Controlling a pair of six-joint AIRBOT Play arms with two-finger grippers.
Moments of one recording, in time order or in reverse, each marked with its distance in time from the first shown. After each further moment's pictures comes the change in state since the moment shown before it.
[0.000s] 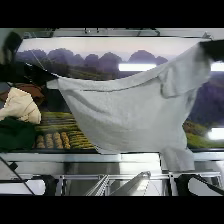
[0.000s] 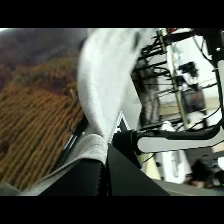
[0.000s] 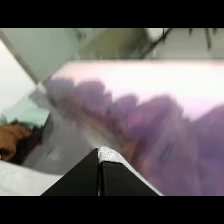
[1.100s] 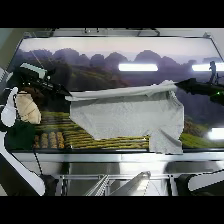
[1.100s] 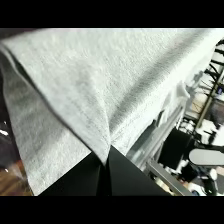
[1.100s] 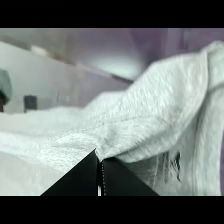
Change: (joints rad) left arm -0.067 -0.510 0.332 0.376 -0.072 -0.293; right arm -0.102 -0.518 0.024 -0.161 0.031 0.072
